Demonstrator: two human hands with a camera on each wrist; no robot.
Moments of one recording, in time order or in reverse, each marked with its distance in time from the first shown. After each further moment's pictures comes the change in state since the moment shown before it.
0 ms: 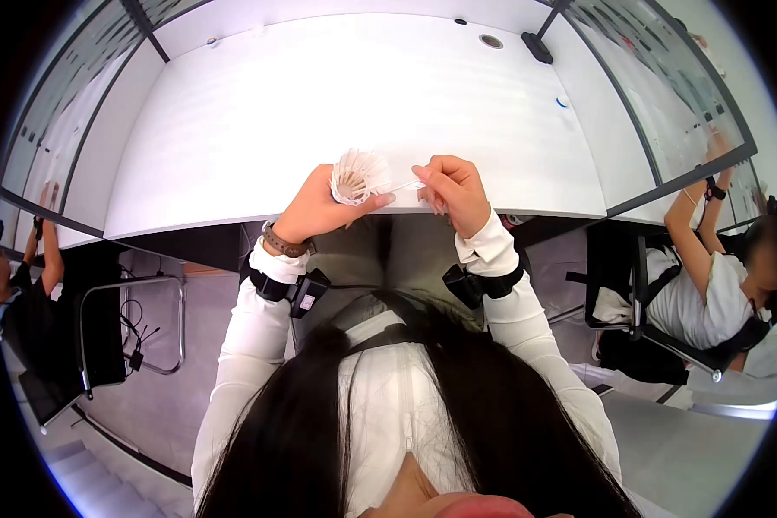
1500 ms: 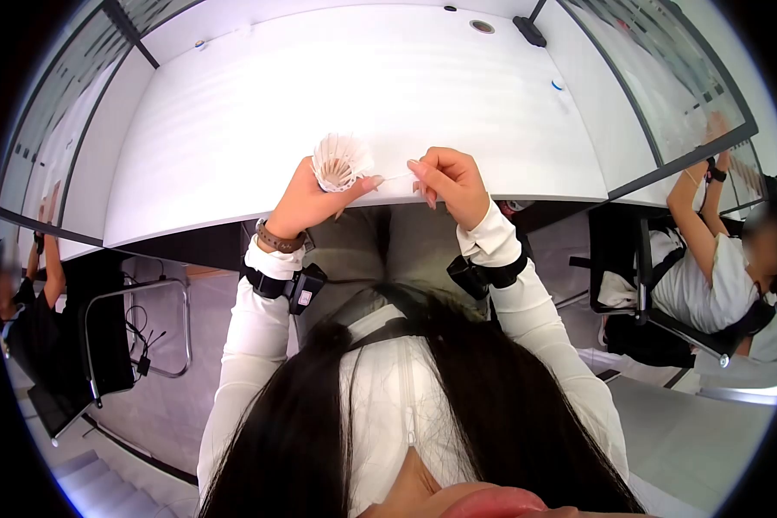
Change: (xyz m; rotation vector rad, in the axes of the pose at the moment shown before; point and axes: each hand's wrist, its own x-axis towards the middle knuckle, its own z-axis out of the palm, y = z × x) left_hand 0.001 -0.007 -0.002 -0.048 0.064 0.009; right_hand -0.010 0.000 -0.002 -0.073 -0.016 -0.048
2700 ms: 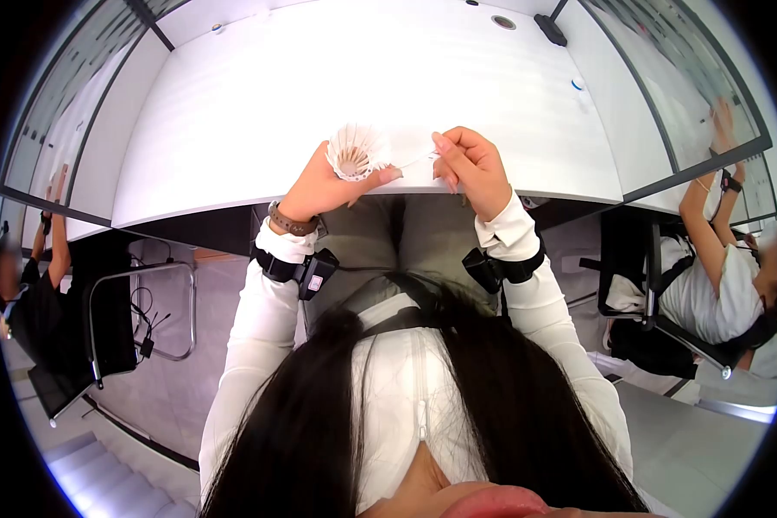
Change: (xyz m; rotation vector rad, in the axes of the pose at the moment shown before) left_hand 0.001 0.002 -0.004 0.048 -0.039 -0.060; right_hand 0.008 0.007 -0.001 0.027 0.058 0.014
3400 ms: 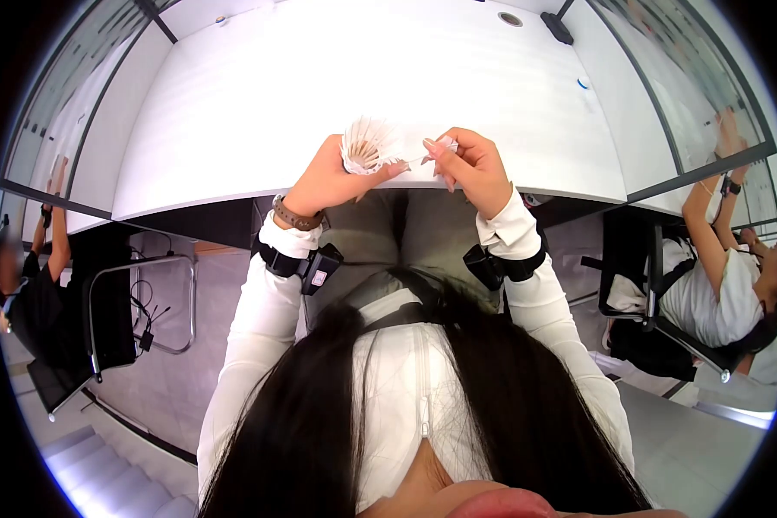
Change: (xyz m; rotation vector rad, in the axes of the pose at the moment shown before) left_hand -0.001 -0.005 0.005 -0.057 0.018 0.068; right_hand -0.001 -0.006 0.006 -0.121 -0.085 -0.019
